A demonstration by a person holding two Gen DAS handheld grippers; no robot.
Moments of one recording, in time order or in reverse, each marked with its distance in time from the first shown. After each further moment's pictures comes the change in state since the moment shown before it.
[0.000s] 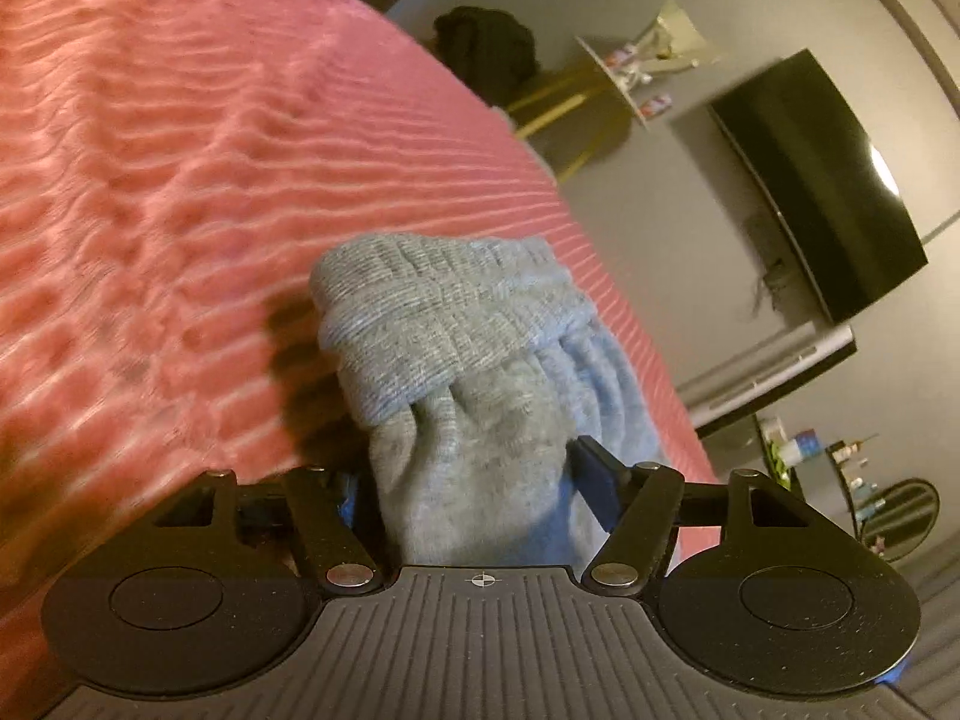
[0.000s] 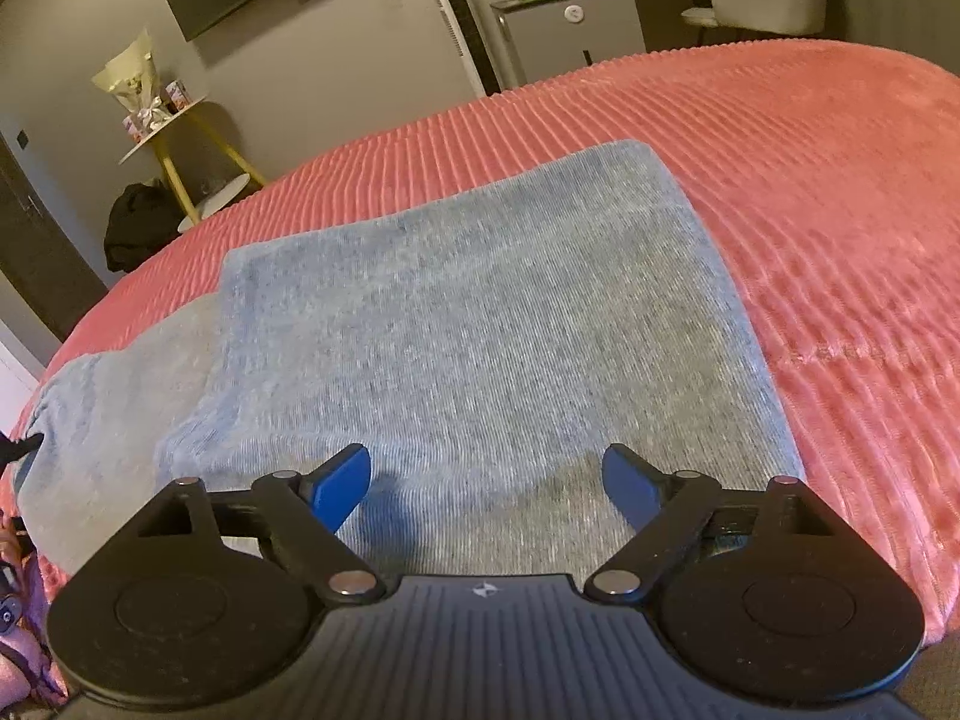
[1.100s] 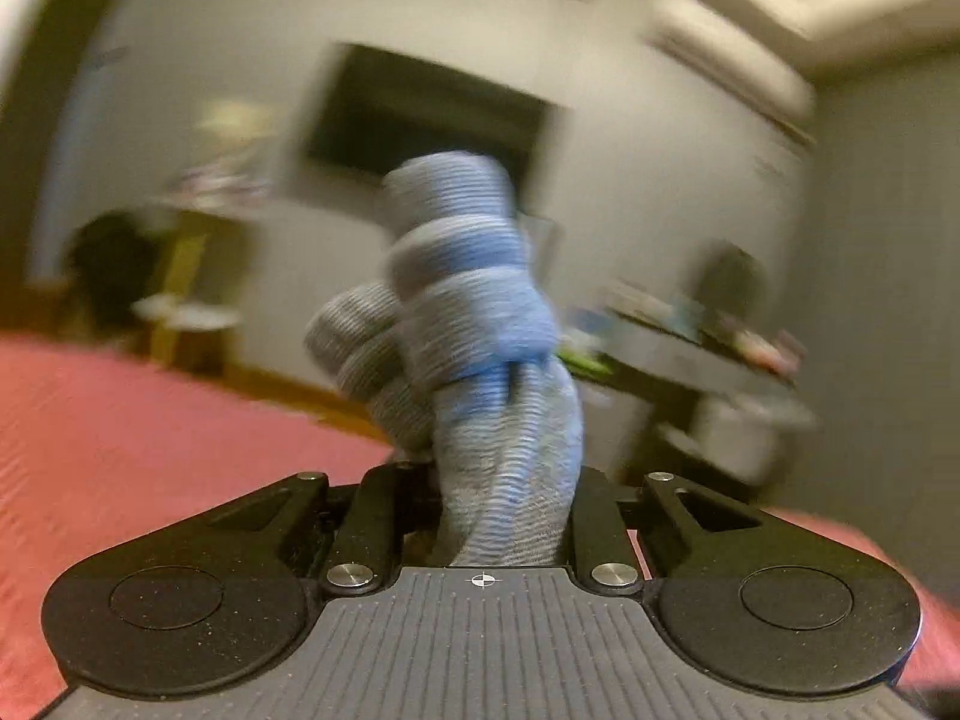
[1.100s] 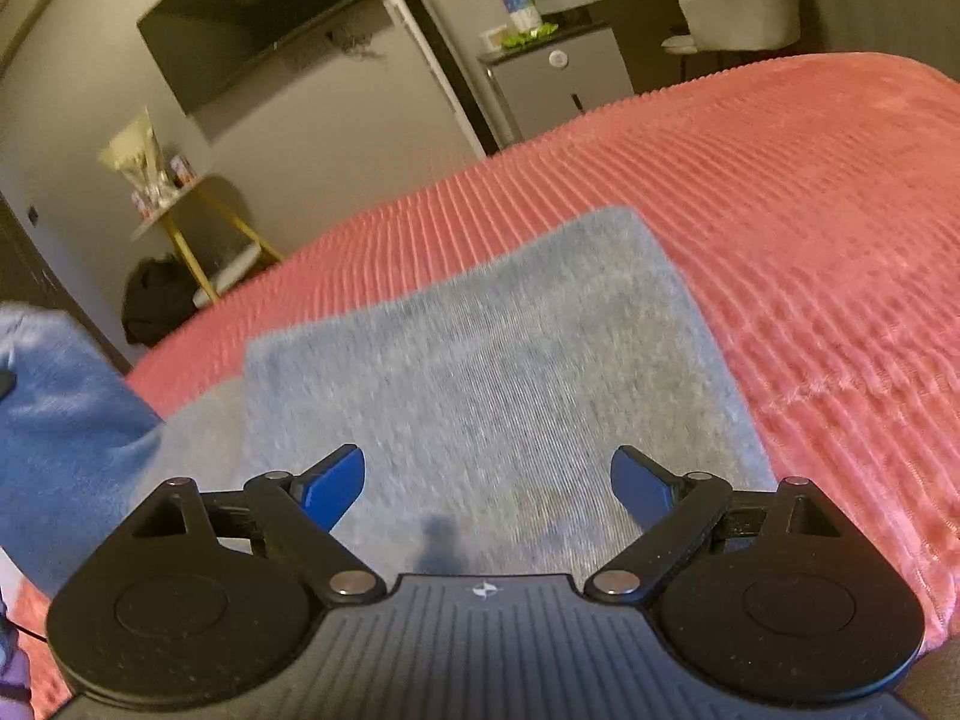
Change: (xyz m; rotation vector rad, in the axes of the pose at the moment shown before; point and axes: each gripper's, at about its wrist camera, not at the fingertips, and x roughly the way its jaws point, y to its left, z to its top) left arm -0.112 -0.218 -0.127 0.838 -0.118 -0.442; right arm -0.028 -0.012 0.010 0.112 -0.117 0.064
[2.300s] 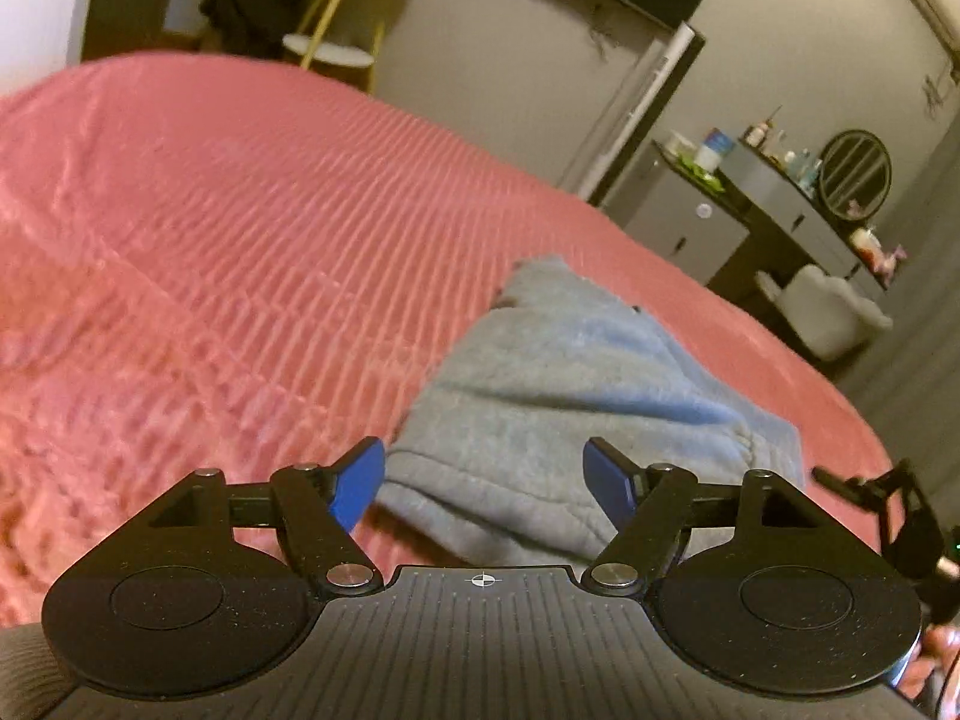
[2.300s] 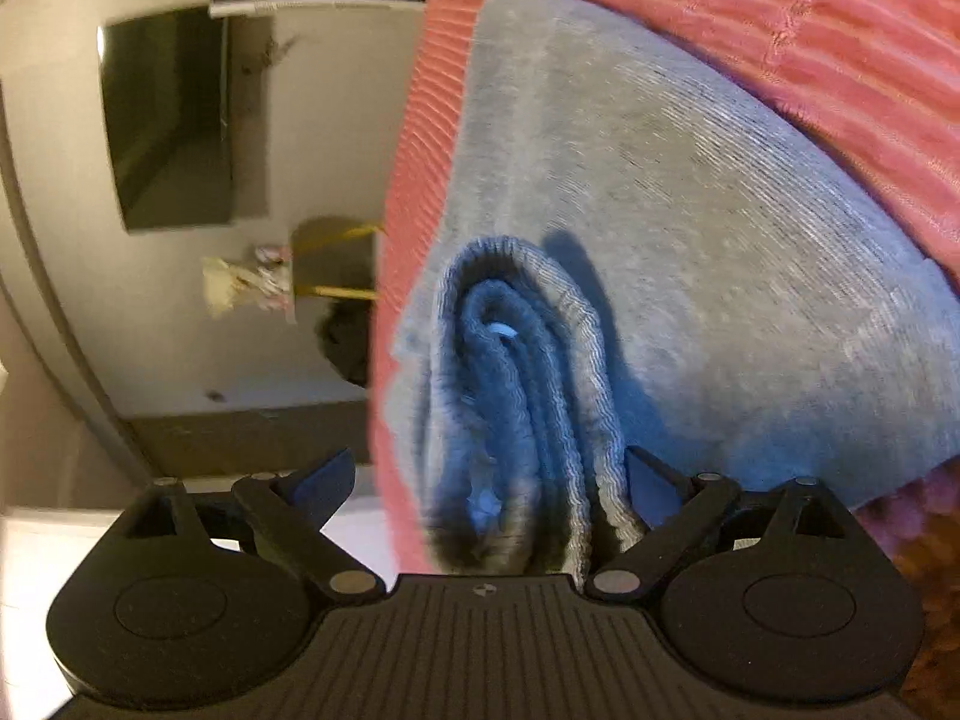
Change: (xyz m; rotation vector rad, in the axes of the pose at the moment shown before) left arm -0.053 0.023 -0.070 -0.359 0.464 0.238; right arm 0.038 -0.073 -0.012 0.725 0.384 0.458
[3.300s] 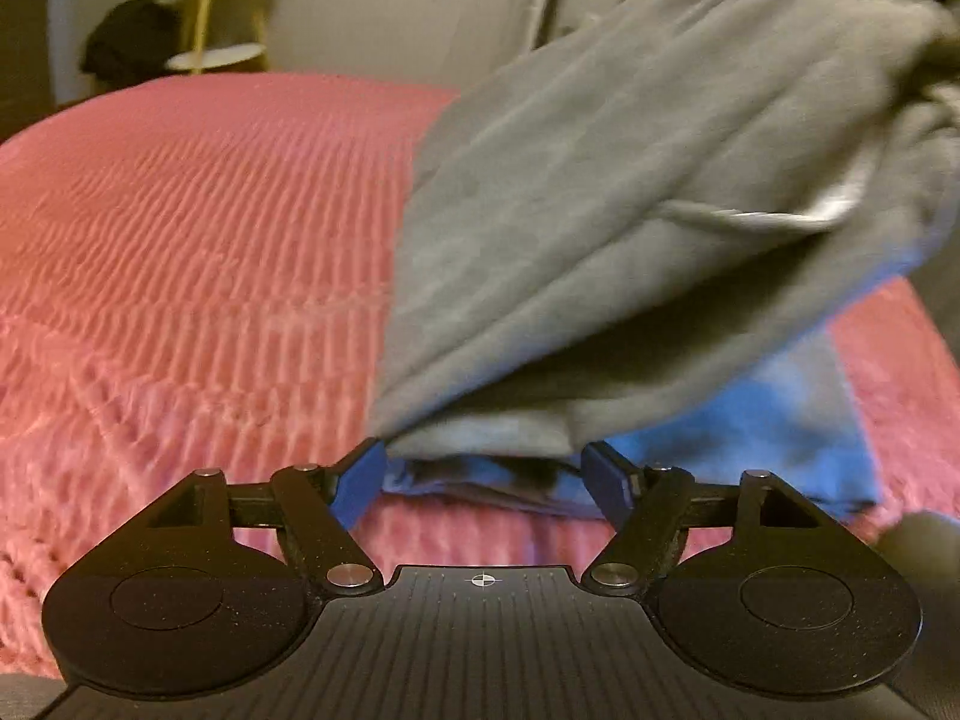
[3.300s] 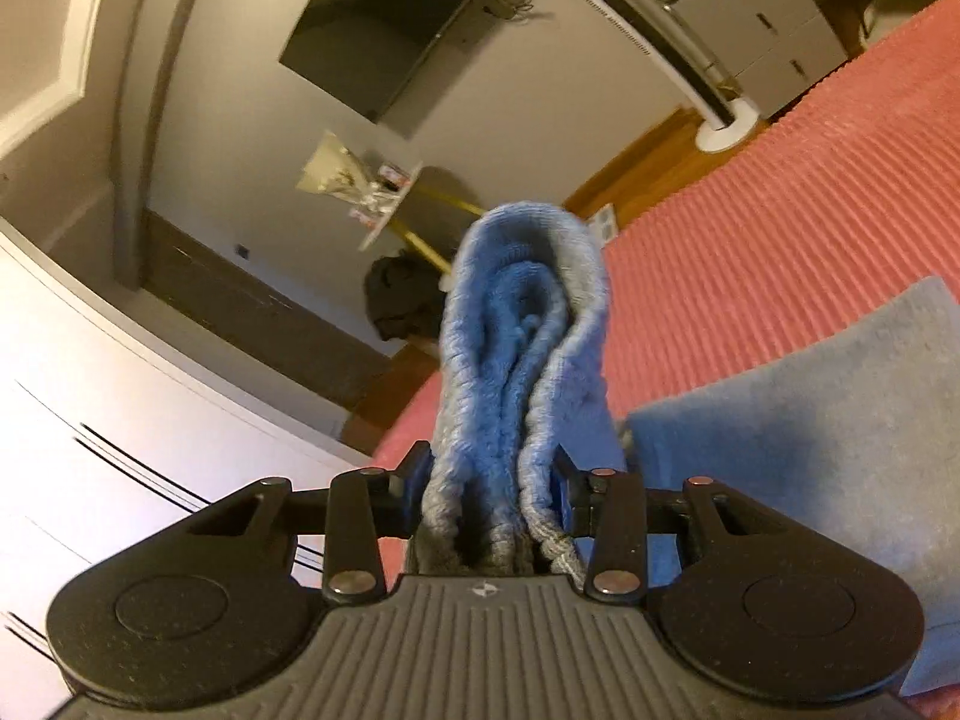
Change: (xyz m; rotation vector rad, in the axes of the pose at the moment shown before) left arm 0.052 -0.056 -0.033 0.331 0.133 0.057; right arm -0.001 0.209 -0.035 -0.578 -0.054 0.019
